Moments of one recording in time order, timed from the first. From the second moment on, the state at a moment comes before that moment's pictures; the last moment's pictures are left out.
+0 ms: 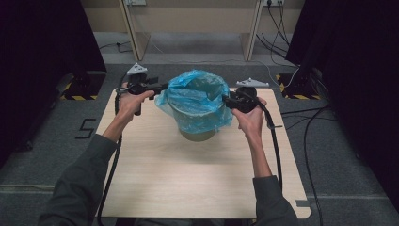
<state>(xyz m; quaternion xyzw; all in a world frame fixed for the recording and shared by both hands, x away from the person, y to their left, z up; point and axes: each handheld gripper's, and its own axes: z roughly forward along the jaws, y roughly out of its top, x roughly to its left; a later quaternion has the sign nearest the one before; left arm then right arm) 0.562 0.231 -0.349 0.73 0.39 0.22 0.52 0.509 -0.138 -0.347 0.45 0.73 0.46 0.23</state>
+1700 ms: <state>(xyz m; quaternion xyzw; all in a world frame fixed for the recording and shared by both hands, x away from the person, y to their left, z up) 0.575 0.241 -0.428 0.74 0.42 0.19 0.50 0.496 -0.106 -0.326 0.37 0.78 0.44 0.25</state>
